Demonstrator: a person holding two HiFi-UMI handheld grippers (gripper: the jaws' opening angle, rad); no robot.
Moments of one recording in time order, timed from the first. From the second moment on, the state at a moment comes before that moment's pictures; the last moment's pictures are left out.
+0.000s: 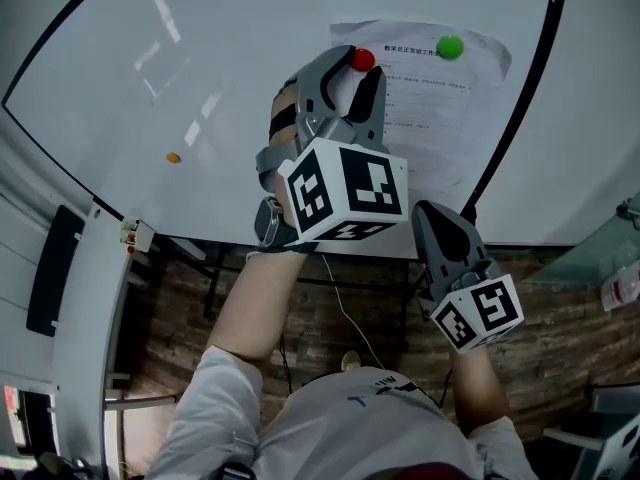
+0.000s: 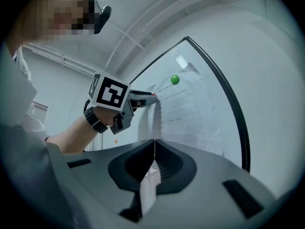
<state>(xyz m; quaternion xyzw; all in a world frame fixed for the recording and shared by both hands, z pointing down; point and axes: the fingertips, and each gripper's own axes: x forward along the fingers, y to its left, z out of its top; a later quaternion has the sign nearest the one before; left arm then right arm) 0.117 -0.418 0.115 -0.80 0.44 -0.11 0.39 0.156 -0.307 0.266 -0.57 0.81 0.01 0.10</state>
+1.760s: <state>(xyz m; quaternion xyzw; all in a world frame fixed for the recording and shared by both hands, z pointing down) 0.082 -0.355 0.123 -0.81 0.45 -0.11 0.35 0.126 -0.288 0.226 -0.53 0.84 0.02 0.11</state>
